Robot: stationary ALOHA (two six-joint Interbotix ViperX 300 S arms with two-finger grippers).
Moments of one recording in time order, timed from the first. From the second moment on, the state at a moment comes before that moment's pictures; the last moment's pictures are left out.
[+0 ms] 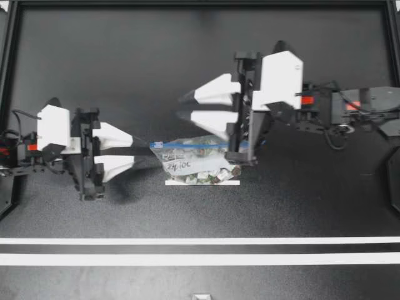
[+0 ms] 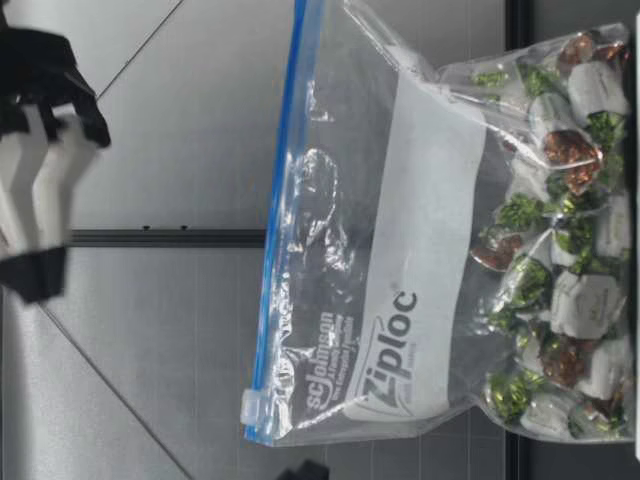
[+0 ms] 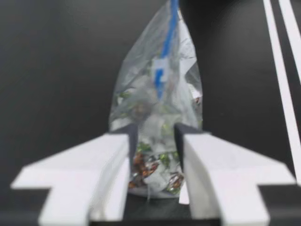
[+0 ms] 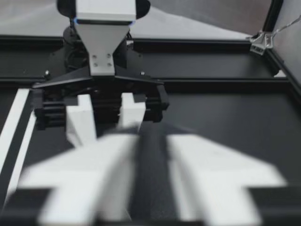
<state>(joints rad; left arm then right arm) 0.05 -0.15 1.21 -0.13 -0.78 0.00 -0.14 -0.11 0.62 -0.03 -0.30 -0.08</state>
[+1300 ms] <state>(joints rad) 0.05 -0.05 1.14 -0.13 -0.84 0.00 -0.08 0.13 0.48 -0.03 -0.14 -0.05</state>
